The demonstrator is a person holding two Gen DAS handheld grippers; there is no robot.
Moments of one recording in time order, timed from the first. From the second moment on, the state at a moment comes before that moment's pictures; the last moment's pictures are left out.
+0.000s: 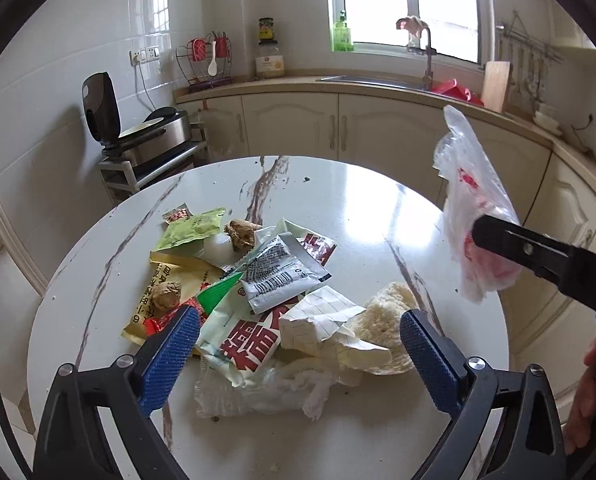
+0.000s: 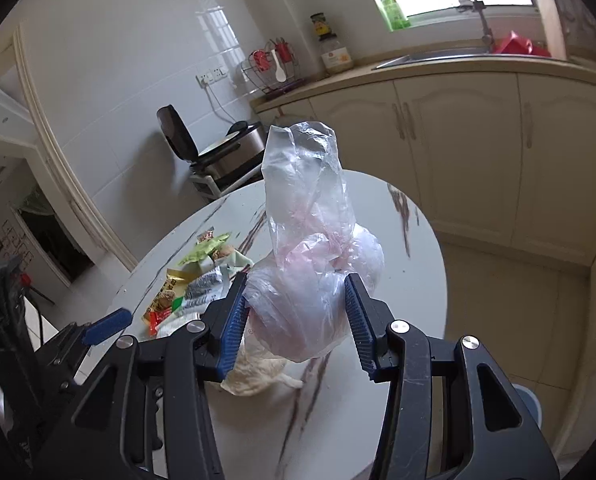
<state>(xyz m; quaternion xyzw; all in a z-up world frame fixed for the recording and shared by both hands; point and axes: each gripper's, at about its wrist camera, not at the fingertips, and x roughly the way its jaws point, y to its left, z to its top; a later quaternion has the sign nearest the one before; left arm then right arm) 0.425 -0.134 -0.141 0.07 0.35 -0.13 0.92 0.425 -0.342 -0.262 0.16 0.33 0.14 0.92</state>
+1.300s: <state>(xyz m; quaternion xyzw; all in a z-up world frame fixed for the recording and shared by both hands) 0.338 -0.279 -0.129 0.10 0.31 -0.33 0.88 0.284 -0.513 -0.322 0.22 0.35 -0.03 0.91</state>
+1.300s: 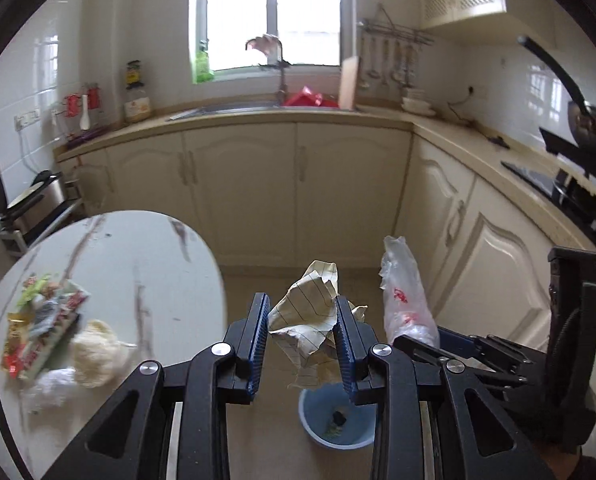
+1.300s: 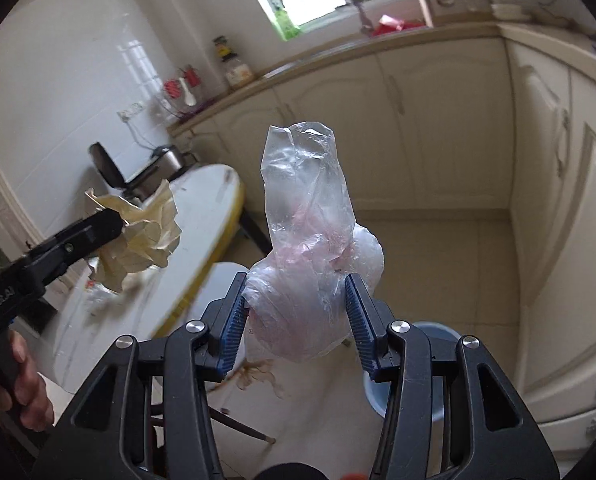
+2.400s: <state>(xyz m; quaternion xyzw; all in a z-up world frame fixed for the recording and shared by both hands) 0.373 -0.360 -0.236 0.17 0.42 -0.36 0.81 0.271 -0.583 -0.409 0.24 0.42 -0.14 0.86</state>
